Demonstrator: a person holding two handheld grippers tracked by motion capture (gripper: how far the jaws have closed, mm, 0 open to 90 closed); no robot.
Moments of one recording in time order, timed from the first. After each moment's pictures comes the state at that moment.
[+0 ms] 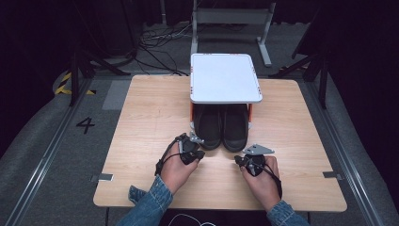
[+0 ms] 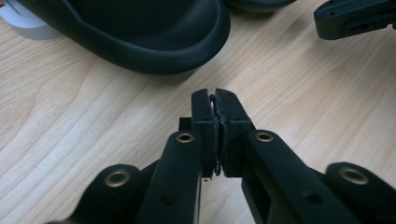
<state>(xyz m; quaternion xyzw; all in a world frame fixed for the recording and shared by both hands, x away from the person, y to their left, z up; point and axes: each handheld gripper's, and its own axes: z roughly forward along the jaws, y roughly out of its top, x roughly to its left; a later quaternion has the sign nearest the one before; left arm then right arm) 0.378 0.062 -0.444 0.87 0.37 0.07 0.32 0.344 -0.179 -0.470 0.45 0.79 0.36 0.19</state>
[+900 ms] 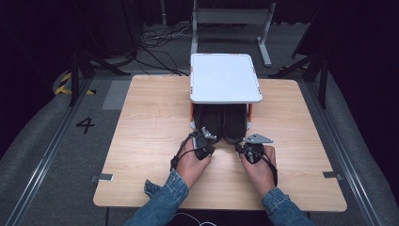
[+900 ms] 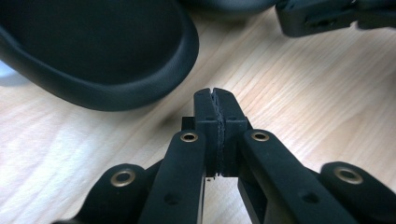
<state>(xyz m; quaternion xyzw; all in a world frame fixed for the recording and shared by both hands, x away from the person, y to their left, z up) 0.396 0.026 -0.454 0.86 0.38 0.09 0.31 0.381 -0.182 -0.474 0.47 0.77 0.37 0.21</state>
